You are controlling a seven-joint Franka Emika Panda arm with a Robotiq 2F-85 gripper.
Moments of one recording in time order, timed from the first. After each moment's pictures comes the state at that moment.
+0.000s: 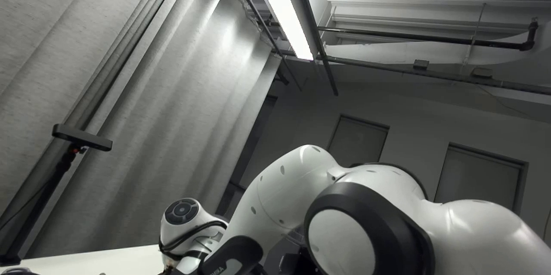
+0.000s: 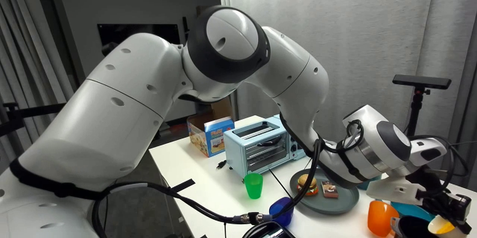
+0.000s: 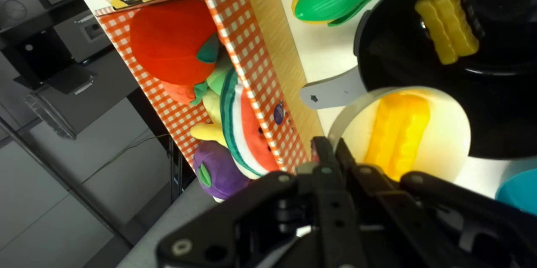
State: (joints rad) arm 0.30 0.80 -0.63 -1.72 -0.61 2.72 0.70
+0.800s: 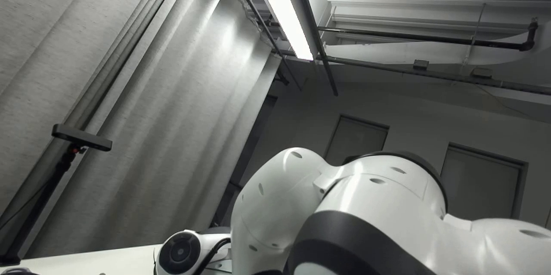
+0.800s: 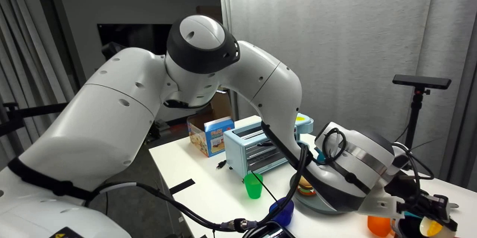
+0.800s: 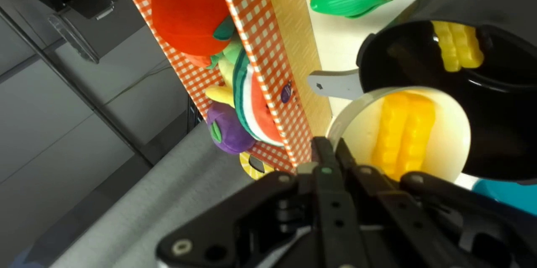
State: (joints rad) arm 0.60 0.88 -0.96 -1.90 -0.99 2.99 1.15
